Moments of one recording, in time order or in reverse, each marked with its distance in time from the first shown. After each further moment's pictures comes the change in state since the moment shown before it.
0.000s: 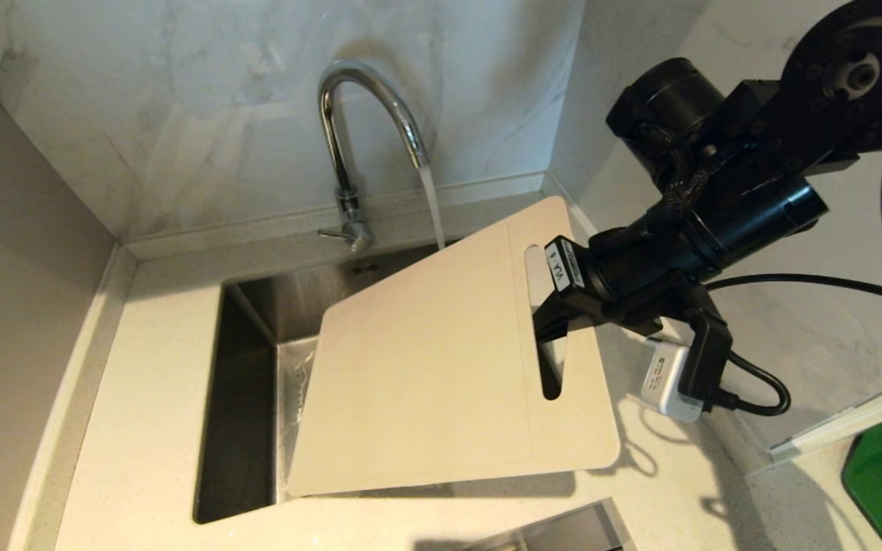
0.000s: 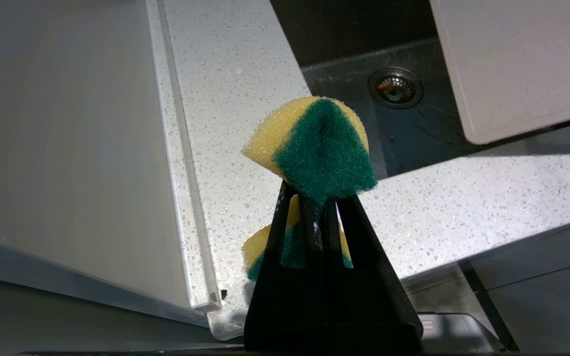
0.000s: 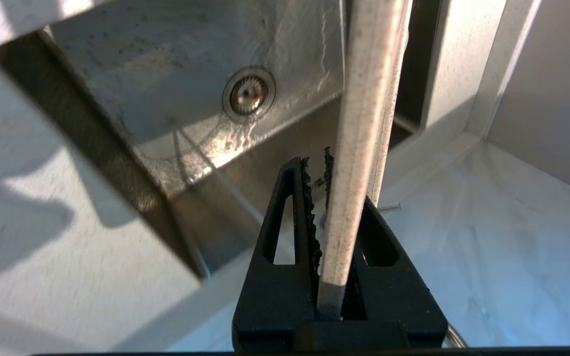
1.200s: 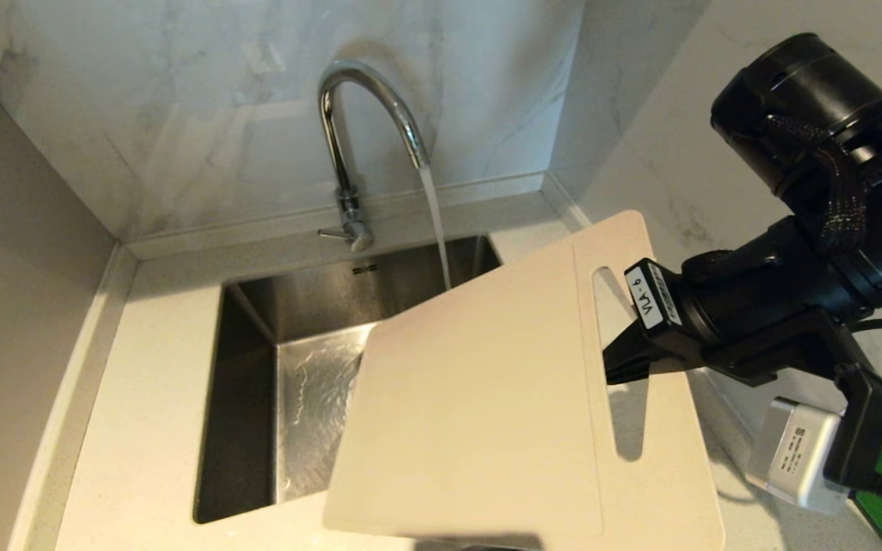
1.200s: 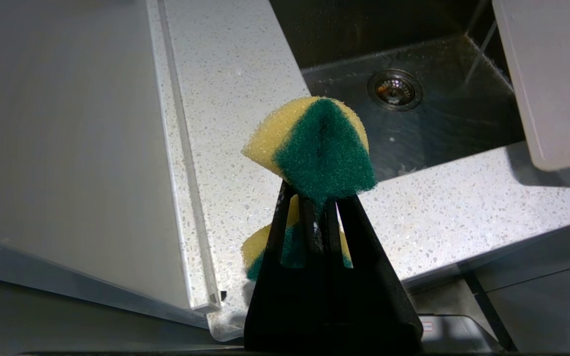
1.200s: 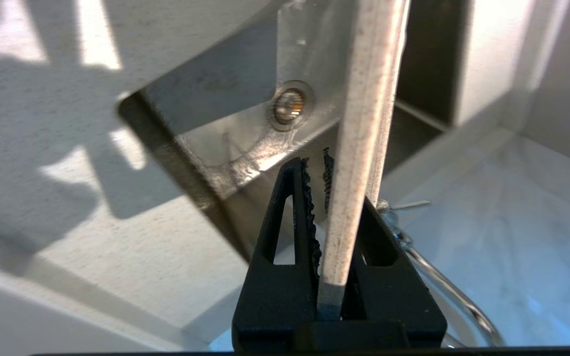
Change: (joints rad) left arm 0.000 0.000 0.002 -0.004 0.001 -0.003; right arm -0.004 -0.241 0.250 0.009 -0.073 0.091
